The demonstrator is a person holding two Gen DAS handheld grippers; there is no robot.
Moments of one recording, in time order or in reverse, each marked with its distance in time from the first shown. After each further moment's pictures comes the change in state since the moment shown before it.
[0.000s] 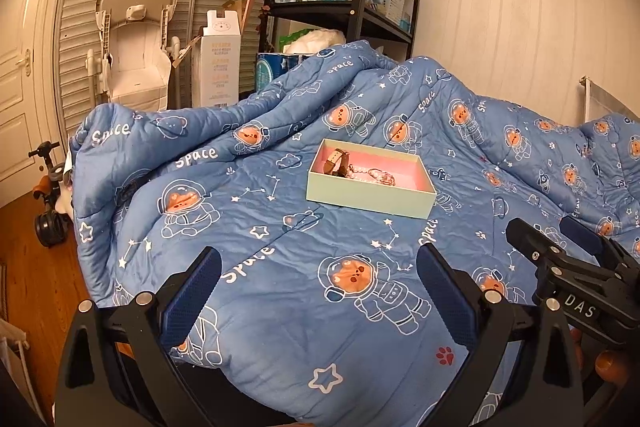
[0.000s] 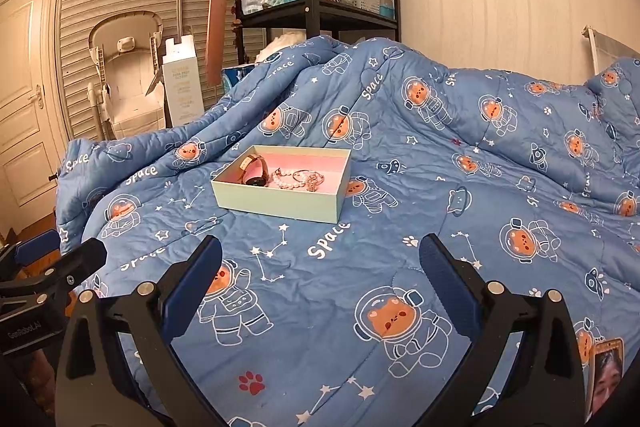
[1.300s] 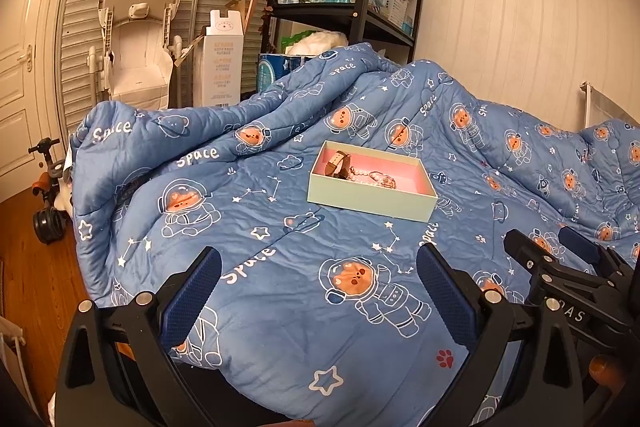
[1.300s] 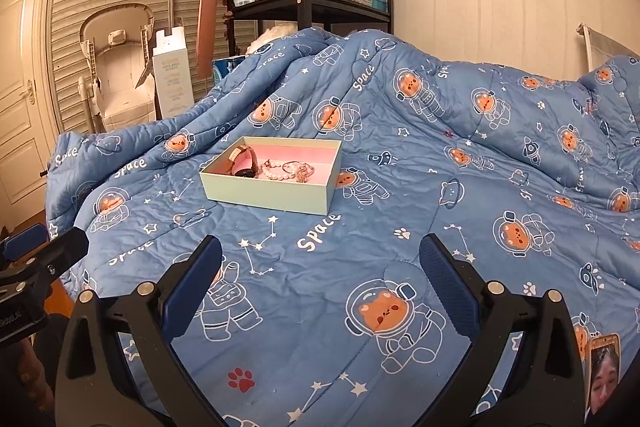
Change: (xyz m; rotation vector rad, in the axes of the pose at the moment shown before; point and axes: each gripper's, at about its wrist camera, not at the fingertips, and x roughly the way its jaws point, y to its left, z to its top) left arm 0.000 0.005 0.000 -0.017 -0.009 -0.005; right arm 0.007 -0.003 -0.003 0.000 0.024 -0.035
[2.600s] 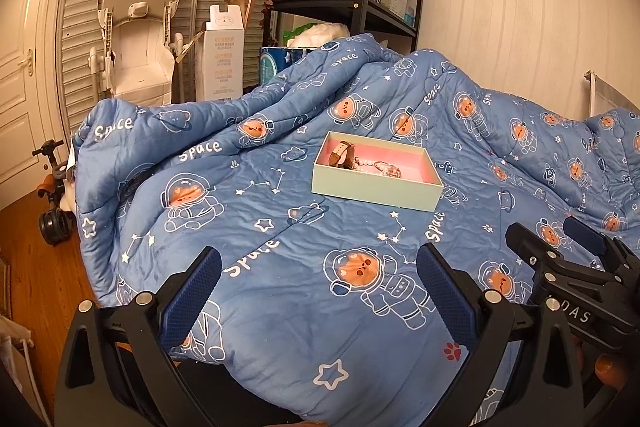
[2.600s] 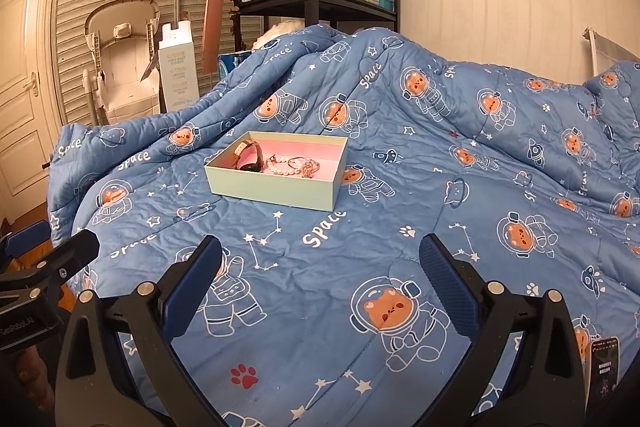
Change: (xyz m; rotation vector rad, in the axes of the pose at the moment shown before) left arm 0.005 -0.004 -0.005 0.022 0.030 0.028; right arm 0.001 0.006 -0.003 -0.021 0.013 0.009
